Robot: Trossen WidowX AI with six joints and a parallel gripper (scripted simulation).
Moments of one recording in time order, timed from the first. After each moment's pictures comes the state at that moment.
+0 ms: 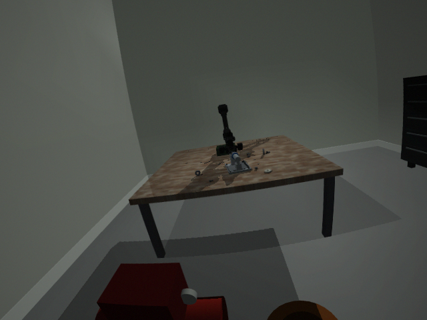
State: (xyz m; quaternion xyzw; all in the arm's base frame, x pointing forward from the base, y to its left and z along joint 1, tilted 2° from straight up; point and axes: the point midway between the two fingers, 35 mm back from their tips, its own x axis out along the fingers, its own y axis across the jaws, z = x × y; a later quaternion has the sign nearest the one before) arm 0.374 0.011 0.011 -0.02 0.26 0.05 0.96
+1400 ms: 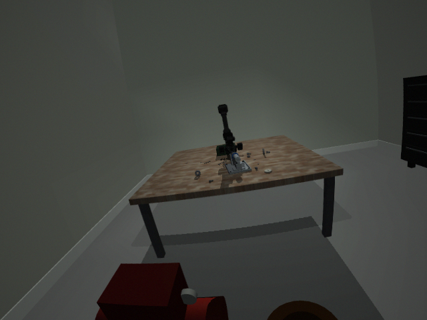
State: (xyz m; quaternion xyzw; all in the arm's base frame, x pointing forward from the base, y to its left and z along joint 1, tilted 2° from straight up) arm 0.368 0.010 0.011 -0.02 0.26 0.05 0.96
